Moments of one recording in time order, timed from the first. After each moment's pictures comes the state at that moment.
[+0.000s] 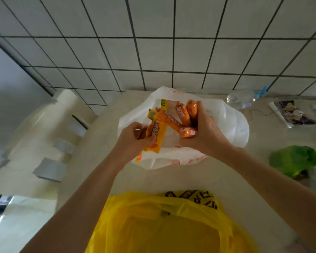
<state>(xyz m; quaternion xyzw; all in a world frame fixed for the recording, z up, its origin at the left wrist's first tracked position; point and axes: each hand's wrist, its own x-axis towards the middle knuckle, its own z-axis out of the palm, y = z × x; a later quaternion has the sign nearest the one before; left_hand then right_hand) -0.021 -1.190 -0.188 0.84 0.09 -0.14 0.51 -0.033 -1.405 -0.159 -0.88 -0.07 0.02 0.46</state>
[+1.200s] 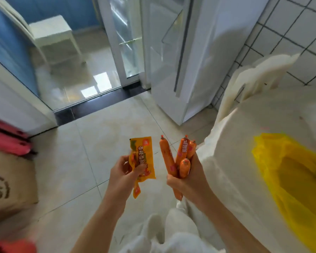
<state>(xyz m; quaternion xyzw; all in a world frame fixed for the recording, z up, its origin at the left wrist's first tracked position) -0.735 -0.859 -0.183 0.52 0.50 0.19 0.67 -0.602 -0.977 -0.170 -0.71 -0.29 0.35 0.54</state>
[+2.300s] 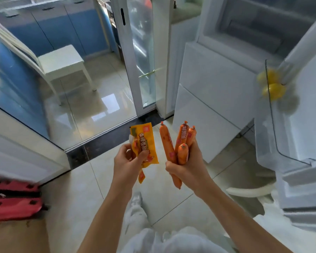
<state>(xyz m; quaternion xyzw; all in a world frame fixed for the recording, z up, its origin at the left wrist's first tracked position) -0.621 -0.427 -0.160 0.55 0.49 0.24 0.63 -0.509 -0.536 -0.154 -0.73 -0.27 0.31 0.55</state>
